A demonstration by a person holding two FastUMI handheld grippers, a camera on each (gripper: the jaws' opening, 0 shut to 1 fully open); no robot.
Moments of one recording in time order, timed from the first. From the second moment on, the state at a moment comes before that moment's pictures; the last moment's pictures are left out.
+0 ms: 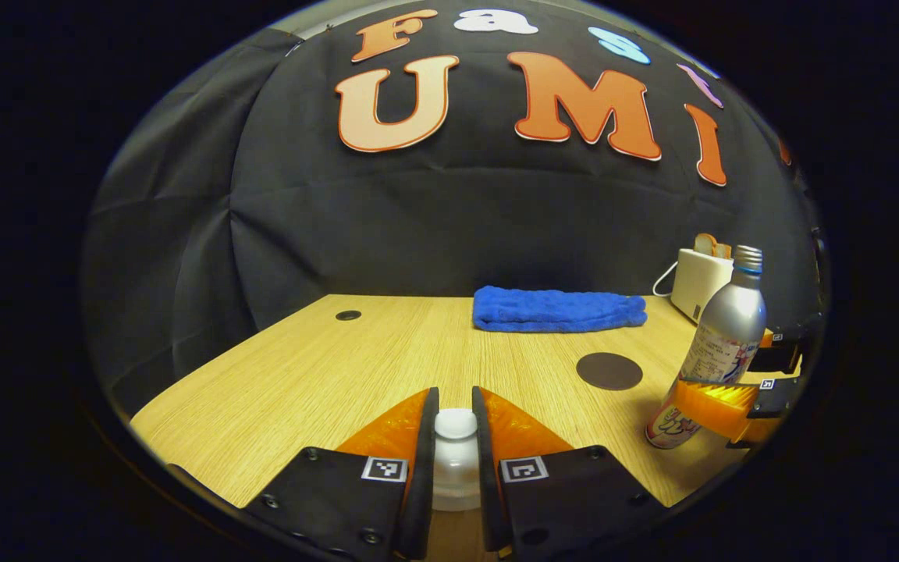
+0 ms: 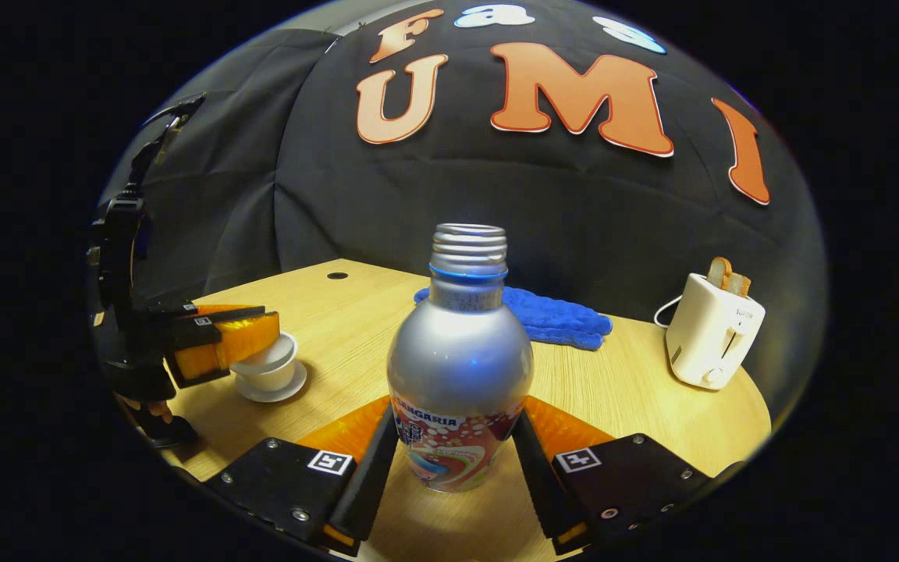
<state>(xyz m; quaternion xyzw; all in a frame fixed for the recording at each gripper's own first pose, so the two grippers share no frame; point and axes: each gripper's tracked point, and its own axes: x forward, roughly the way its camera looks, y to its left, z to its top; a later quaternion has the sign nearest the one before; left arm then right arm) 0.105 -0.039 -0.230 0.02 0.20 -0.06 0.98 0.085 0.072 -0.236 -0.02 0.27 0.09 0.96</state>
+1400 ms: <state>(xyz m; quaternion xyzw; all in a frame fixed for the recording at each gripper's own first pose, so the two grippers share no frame) 0.066 0.105 -0.175 0.02 0.16 0.01 0.99 0.140 0.120 -0.197 -0.48 0.17 0.14 0.85</state>
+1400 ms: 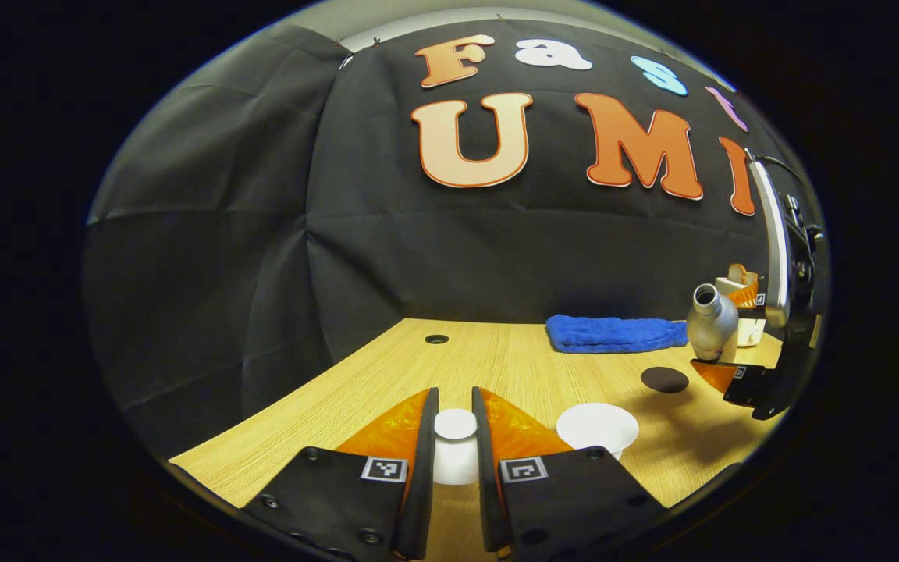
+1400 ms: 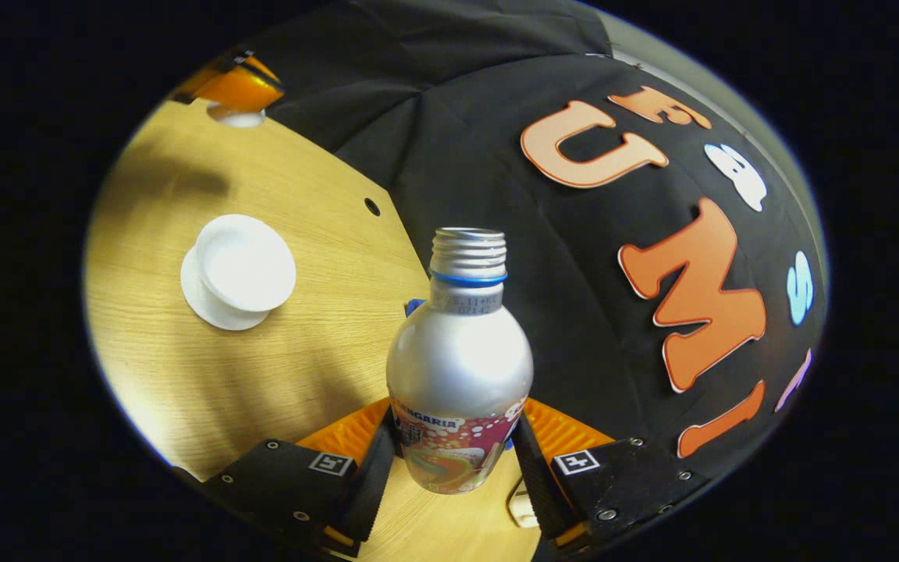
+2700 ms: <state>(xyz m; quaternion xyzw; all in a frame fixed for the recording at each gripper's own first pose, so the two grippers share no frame) 0.051 0.123 -0.172 0.02 0.16 0.02 0.99 0.164 0.141 -0.184 -0.74 0.02 0.15 0.65</state>
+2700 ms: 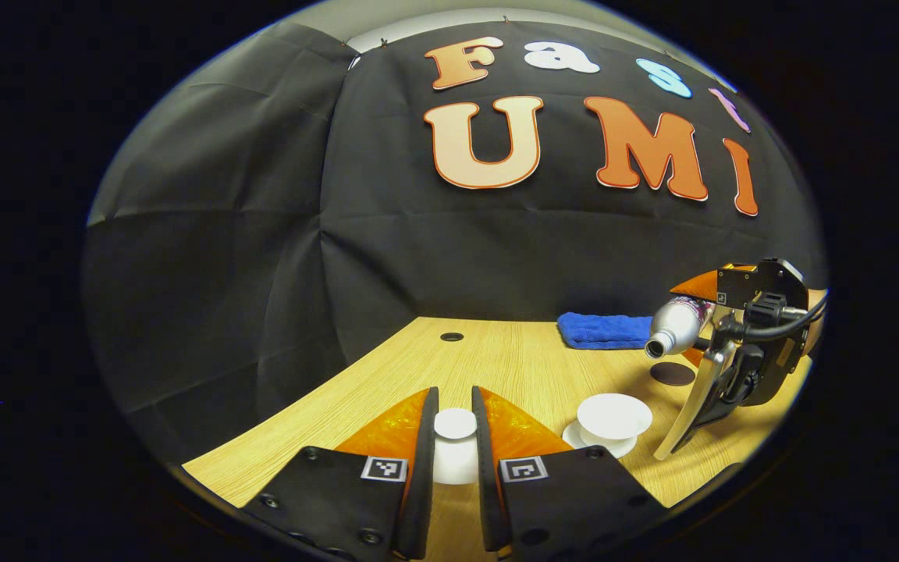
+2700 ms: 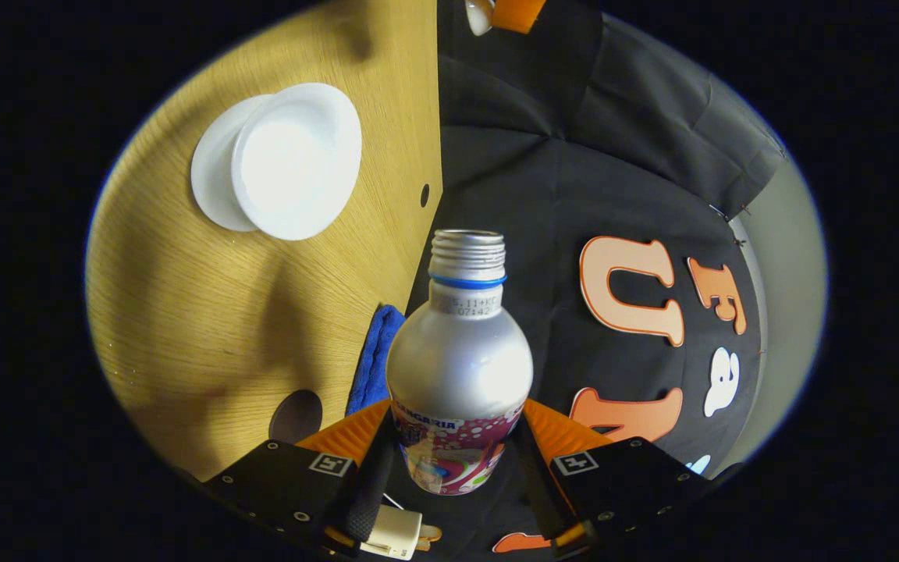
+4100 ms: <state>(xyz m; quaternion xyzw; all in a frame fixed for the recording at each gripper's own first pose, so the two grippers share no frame) 0.054 0.125 -0.136 0.00 0.13 0.01 0.99 0.187 0.146 -0.111 -0.83 -0.07 0.12 0.54</state>
